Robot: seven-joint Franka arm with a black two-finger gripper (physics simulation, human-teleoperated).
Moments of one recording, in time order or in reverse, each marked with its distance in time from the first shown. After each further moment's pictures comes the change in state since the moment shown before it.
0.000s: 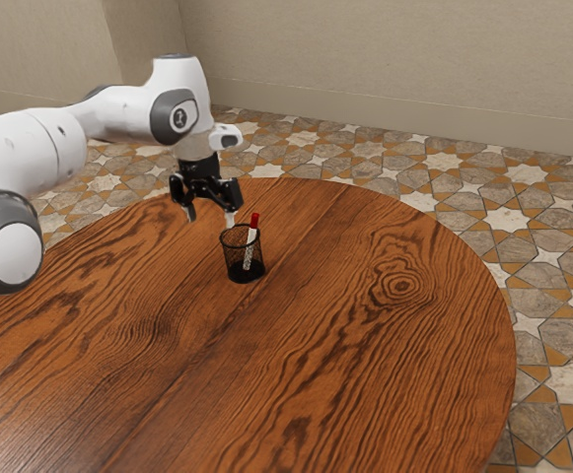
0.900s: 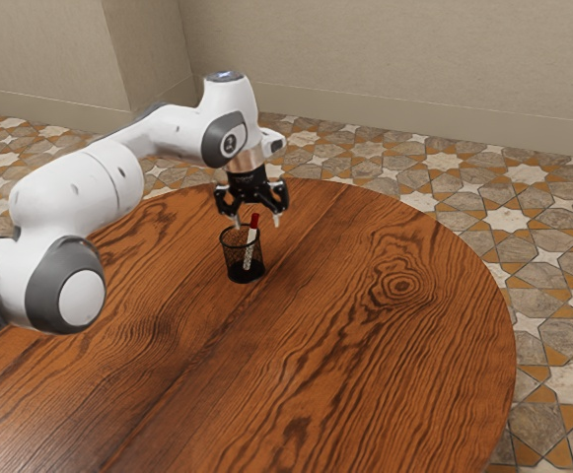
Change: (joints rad) arm -0.157 0.270 0.068 0.346 0.031 0.078 -0.448
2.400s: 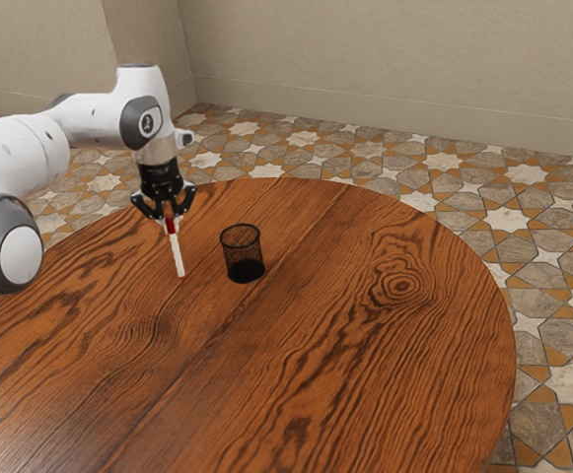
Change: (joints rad) arm 0.186 -0.225 0.078 -0.309 -0.079 -0.081 -0.091
